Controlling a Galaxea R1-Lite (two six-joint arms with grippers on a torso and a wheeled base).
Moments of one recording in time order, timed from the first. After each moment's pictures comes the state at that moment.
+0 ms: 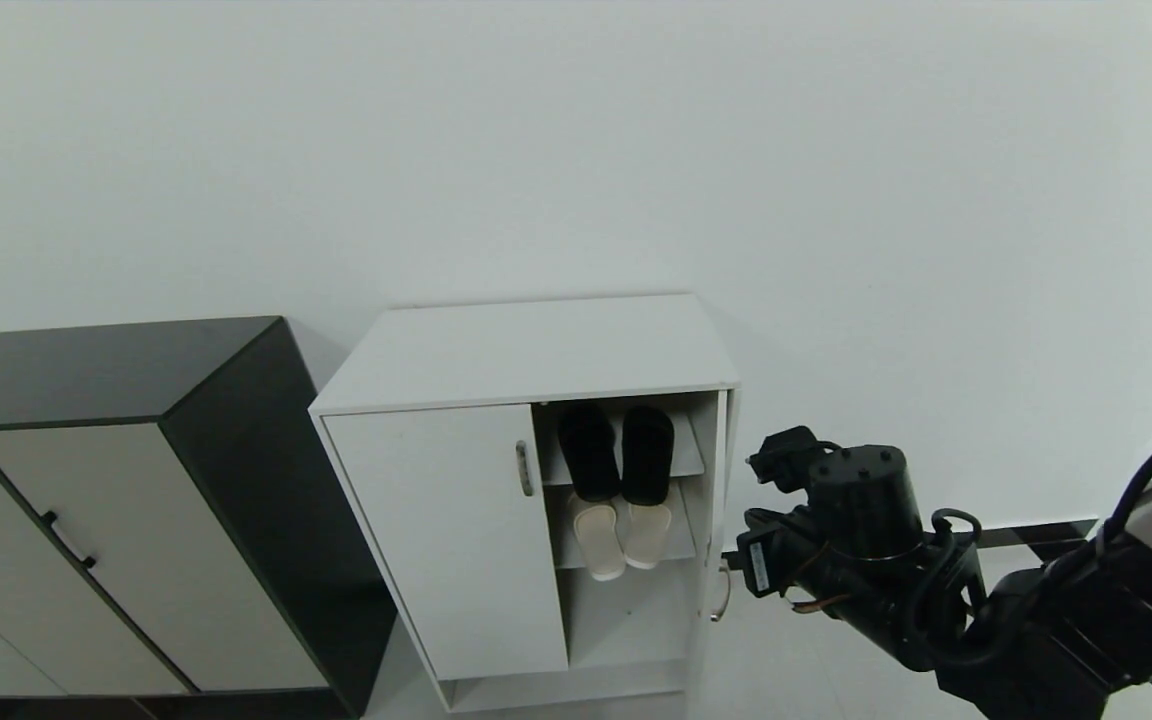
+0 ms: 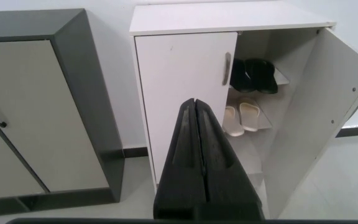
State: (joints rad) left arm 0.00 0.00 0.00 0.00 0.02 0.01; right arm 0.70 1.97 -0.71 -0.83 -0.35 0.08
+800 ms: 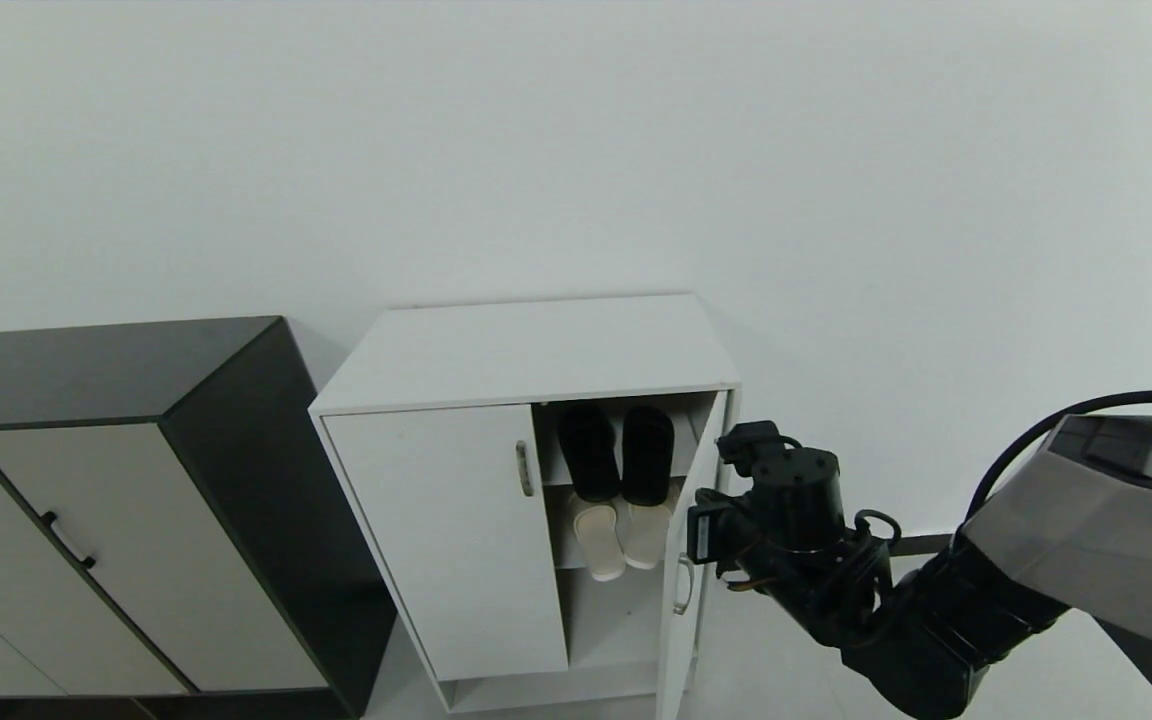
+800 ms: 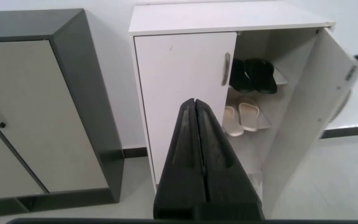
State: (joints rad) left arm 0.00 0.00 0.00 0.00 0.02 0.01; right arm 0.72 2.16 -0.85 -1.02 -0.35 0.25
